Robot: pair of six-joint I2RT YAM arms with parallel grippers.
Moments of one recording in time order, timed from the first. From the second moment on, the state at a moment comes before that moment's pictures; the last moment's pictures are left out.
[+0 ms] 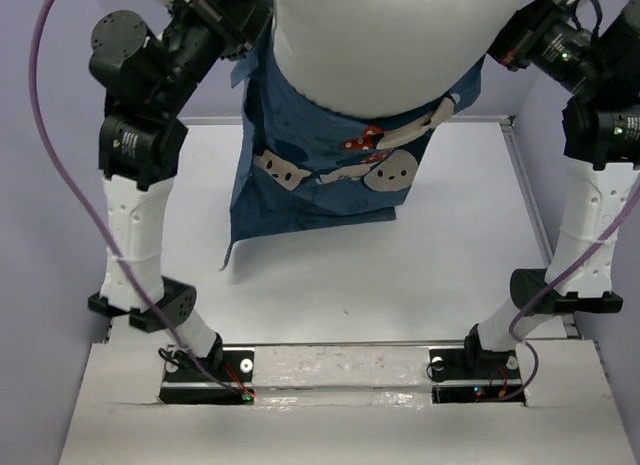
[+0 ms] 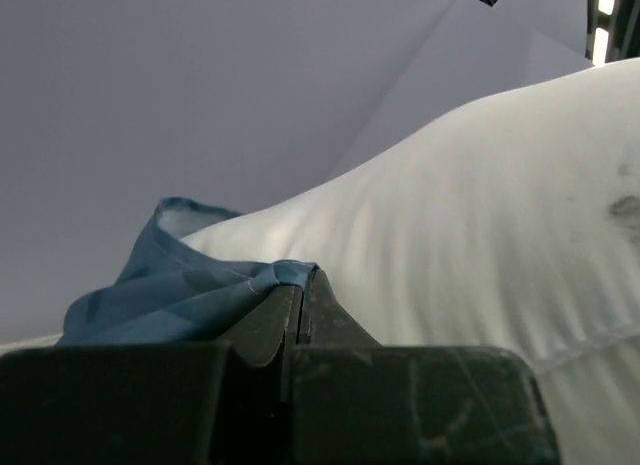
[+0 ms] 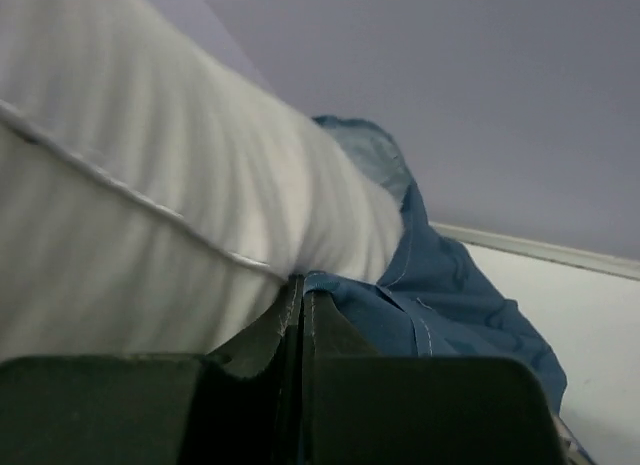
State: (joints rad) left arm -0.37 1.70 2.65 -0.57 0.24 -0.73; right arm 0.02 1.61 2.43 -0.60 -0.67 0.73
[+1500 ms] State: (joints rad) left arm -0.49 1.25 2.01 -0.42 0.04 -0.54; right arm 0.03 1.53 2.41 -0.58 -0.68 0.65
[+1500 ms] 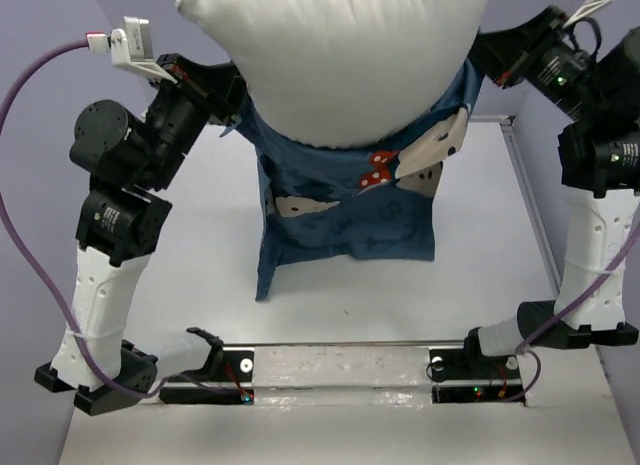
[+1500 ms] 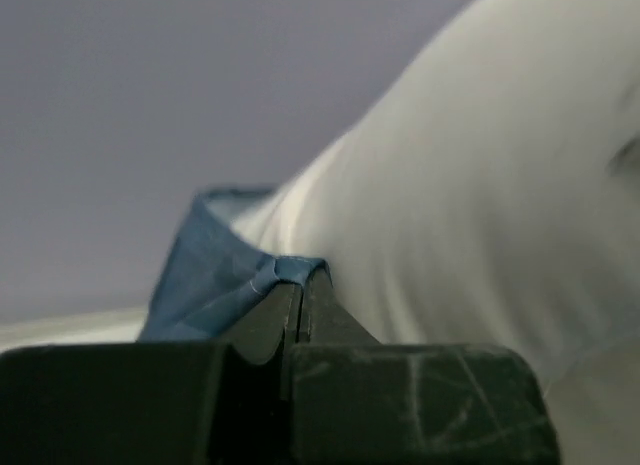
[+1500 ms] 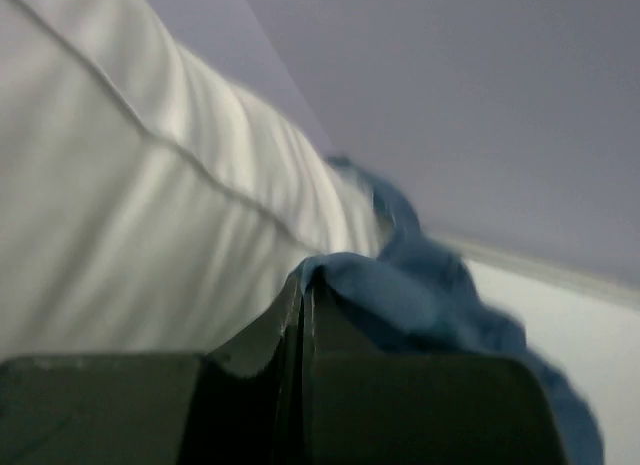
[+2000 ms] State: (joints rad) left arm -0.21 1.21 1.79 -0.23 0.35 -0.74; right arm 0.02 1.39 2.13 -0.52 -0.73 0.68
